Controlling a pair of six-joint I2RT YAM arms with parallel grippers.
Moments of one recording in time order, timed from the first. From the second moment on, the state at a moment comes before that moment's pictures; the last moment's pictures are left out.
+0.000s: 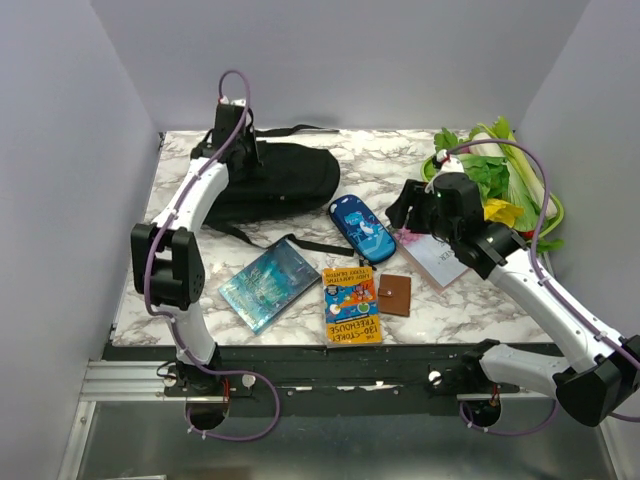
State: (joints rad) left arm -0.17 1.85 1.60 -0.48 -0.06 -0.26; right arm 0.55 1.12 1.08 -0.46 0.16 0.49
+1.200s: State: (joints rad) left arm -0.19 1.13 1.17 -0.67 0.80 0.01; right arm 0.55 1.02 1.03 -0.44 0.22 0.44
